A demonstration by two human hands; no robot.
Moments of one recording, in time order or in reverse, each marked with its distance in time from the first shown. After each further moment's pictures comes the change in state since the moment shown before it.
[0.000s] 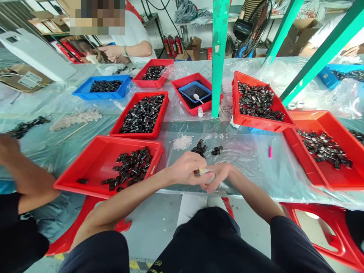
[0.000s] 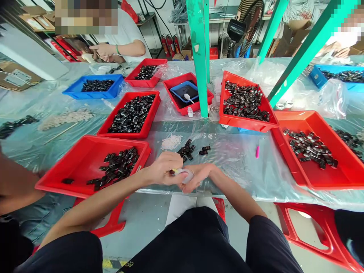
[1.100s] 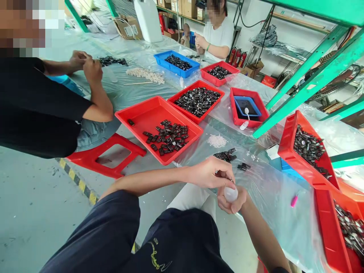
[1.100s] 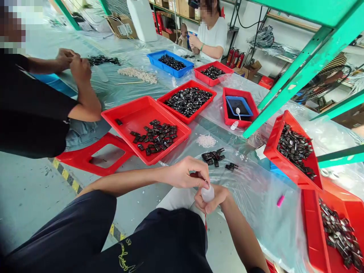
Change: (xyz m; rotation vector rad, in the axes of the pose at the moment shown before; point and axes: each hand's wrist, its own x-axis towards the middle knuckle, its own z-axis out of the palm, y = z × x) left_hand -0.068 0.044 -0.012 -0.543 0.288 -0.379; right_hand 0.031 0.016 0.034 0.521 -0.374 -0.063
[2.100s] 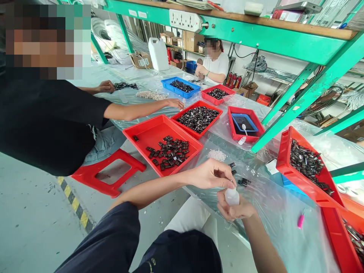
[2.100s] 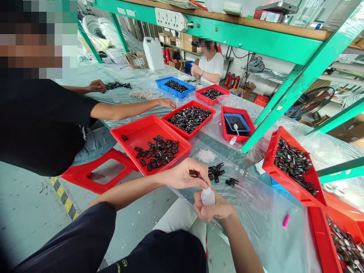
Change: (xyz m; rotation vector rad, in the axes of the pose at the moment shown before) left_hand 0.019 0.023 -0.028 -0.115 -0.030 -0.112; right_hand 0.017 -0.026 0.028 -0.109 0.351 -0.193
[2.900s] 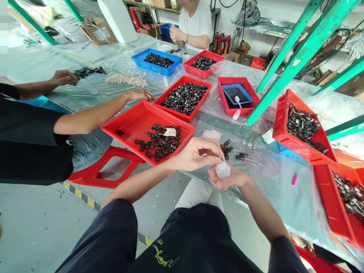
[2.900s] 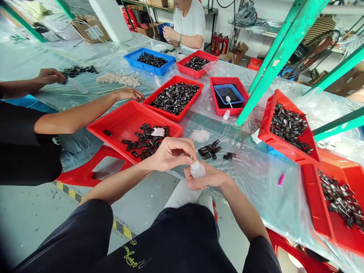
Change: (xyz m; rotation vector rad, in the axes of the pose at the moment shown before) left_hand -0.007 -0.004 -0.012 0.078 0.084 0.138; right_hand 0.021 -0.020 0.004 -0.184 0.070 0.040
